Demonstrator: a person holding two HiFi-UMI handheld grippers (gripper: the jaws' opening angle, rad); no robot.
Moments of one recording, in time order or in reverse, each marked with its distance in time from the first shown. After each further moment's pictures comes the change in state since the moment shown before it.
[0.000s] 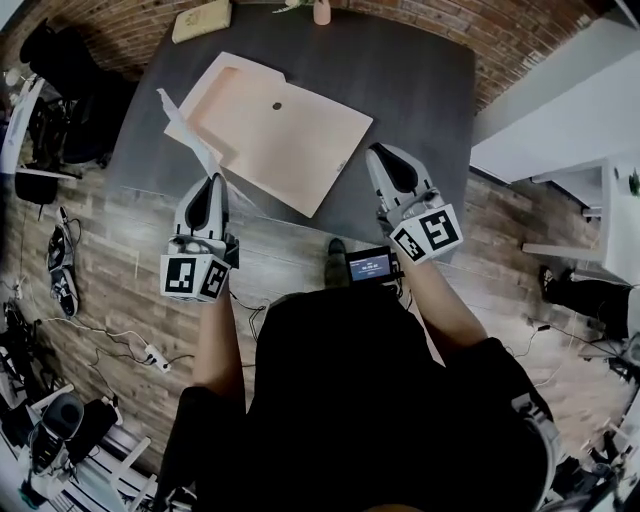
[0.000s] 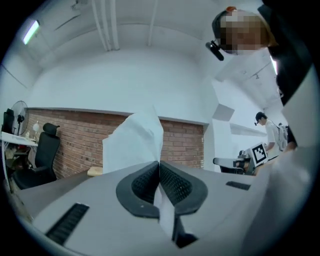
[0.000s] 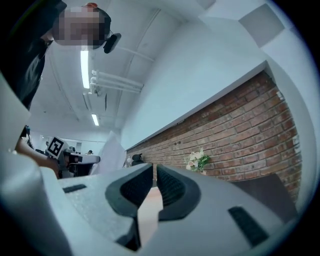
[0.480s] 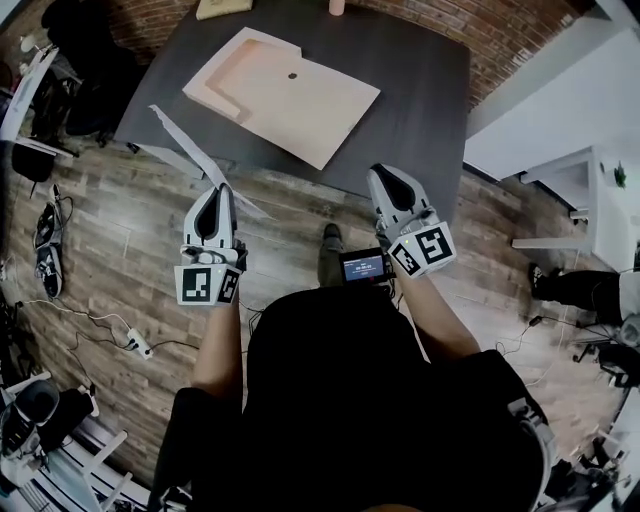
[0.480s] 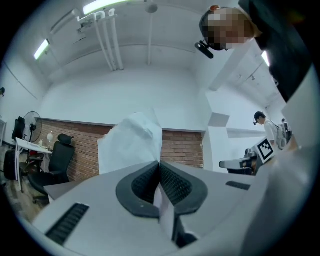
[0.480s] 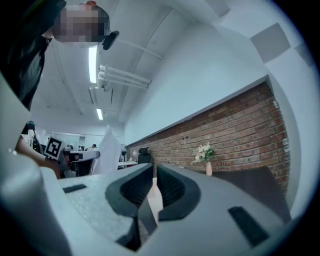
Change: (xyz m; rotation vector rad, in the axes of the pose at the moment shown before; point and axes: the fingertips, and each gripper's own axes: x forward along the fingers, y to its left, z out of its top) left arm -0.178 -0.032 -0.013 0.027 -0.126 0.075; right arm -0.108 0.139 -0.022 -0.032 0.062 0.003
